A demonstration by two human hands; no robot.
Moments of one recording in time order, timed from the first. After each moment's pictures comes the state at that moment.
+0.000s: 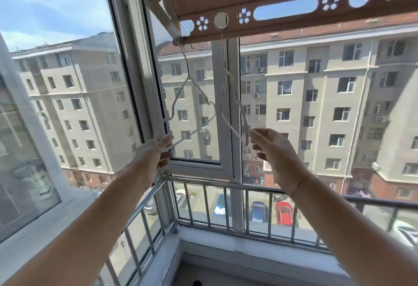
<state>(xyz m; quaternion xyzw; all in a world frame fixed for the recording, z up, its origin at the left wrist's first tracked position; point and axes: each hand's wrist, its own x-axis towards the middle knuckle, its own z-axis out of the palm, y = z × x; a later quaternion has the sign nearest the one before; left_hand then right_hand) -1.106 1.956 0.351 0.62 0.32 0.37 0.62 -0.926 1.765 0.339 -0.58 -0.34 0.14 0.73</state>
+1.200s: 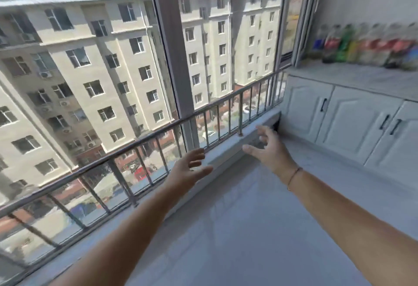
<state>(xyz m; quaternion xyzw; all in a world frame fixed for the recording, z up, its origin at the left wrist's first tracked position) -0.779 1.306 0.172 0.81 -0.12 -0.07 0.57 -0.782 1.067 0.169 -0.82 0.03 -0.15 0.56</state>
